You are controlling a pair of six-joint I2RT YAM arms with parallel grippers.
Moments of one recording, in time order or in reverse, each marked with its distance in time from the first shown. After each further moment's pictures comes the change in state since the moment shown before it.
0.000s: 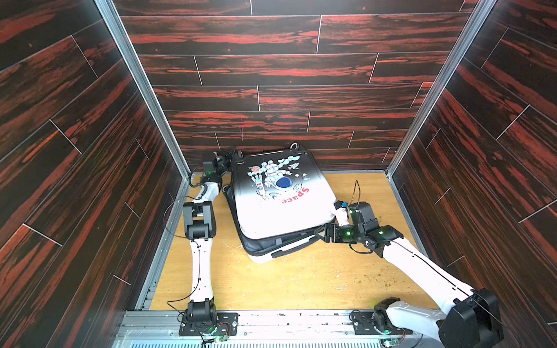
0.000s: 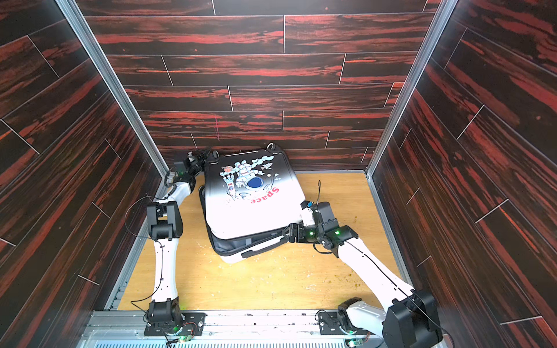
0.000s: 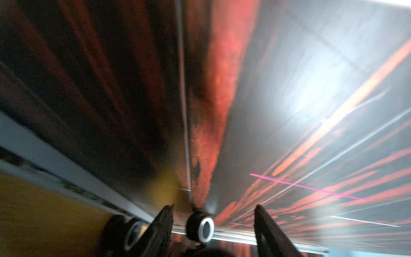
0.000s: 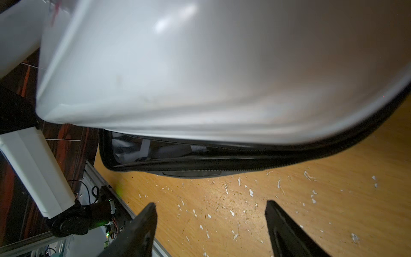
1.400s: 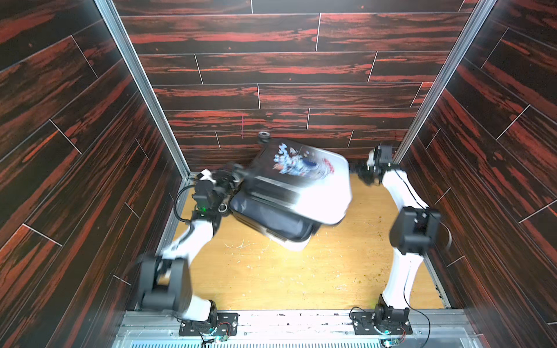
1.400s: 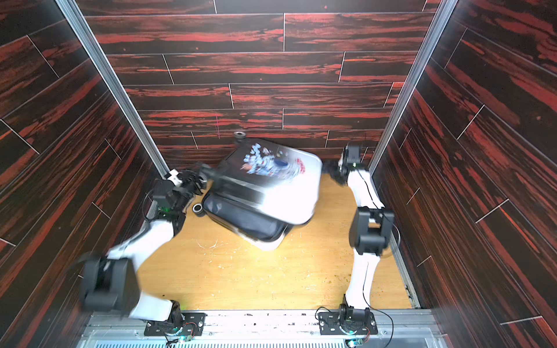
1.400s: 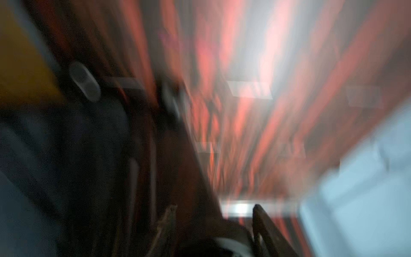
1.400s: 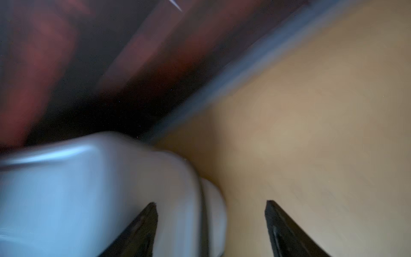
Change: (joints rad) left arm -0.252 -1.317 -1.351 0.119 -0.304 0.180; right arm -0.465 1.044 1.315 -0.127 0.058 0.146
